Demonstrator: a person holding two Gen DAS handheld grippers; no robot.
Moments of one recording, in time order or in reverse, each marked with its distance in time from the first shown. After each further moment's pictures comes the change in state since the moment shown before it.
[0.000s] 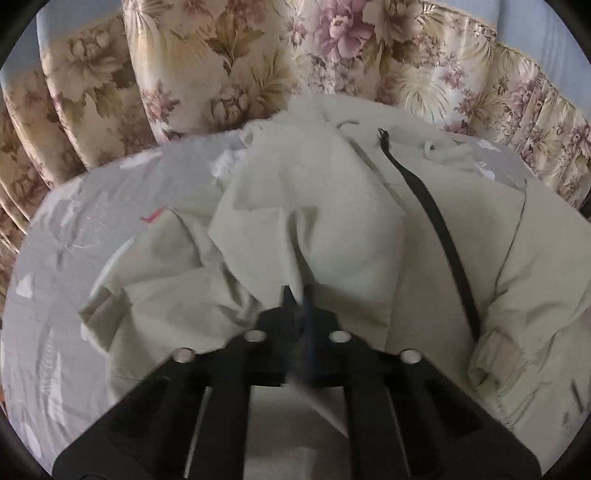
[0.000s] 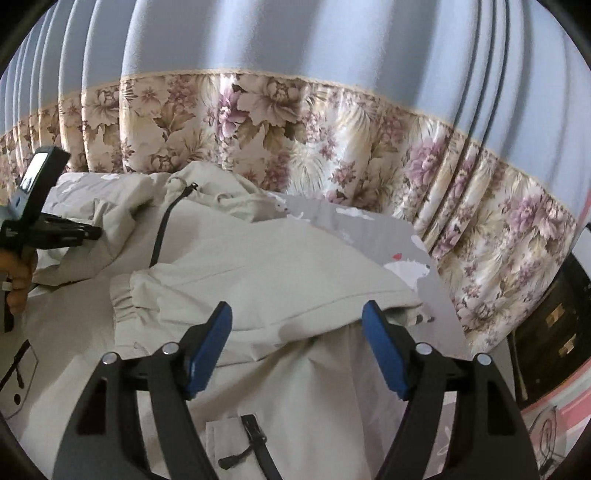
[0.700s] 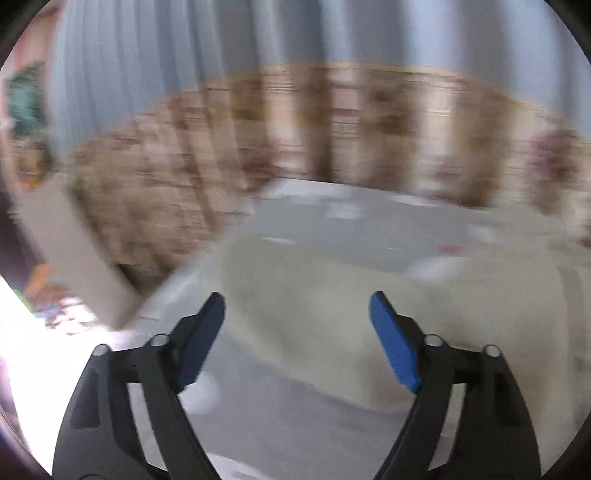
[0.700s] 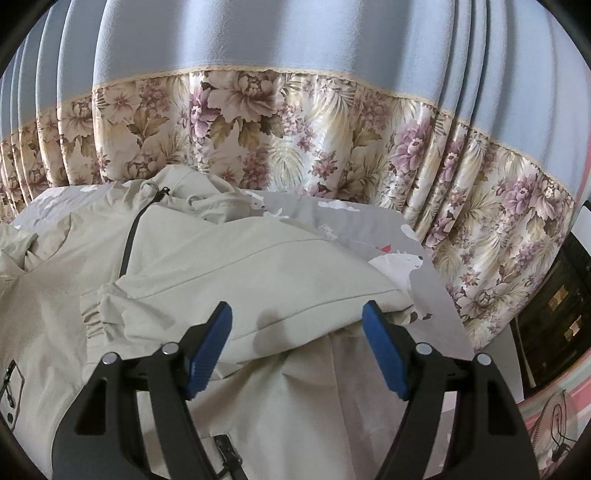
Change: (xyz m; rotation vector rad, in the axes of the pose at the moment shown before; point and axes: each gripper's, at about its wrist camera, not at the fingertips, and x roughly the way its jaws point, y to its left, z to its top) left arm -0.134 0.162 -0.066 -0.344 -0.181 0.373; right arm 0.026 -0.024 0.001 0.062 0.006 -0.022
